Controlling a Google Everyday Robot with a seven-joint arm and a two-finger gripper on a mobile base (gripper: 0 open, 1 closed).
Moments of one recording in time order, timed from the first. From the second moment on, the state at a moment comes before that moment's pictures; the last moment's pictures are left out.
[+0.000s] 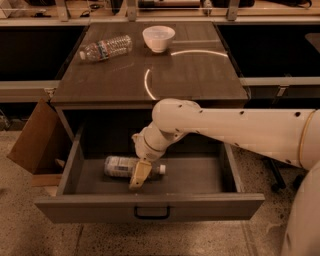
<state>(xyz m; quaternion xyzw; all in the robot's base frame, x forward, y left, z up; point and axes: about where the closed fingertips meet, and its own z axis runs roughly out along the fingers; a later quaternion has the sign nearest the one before) 0.547 0.082 0.640 -0.70 0.66 0.17 0.23</state>
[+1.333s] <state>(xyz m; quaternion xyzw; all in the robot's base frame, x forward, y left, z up) 0.544 0.087 0.621 -0.70 0.66 0.15 0.20</state>
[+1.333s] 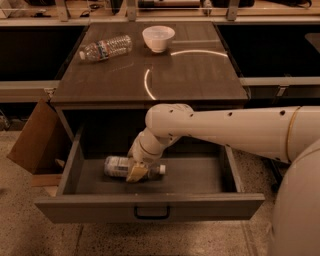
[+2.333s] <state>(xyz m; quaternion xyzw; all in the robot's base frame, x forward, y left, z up) 0.549 0.054 0.684 -0.69 0.66 0.13 0.27</state>
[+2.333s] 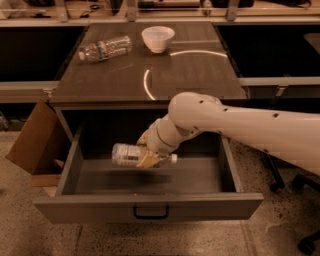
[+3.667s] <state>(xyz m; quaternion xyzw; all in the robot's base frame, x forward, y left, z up) 0.559 -0.050 0.828 -0.68 0.63 0.06 0.37</state>
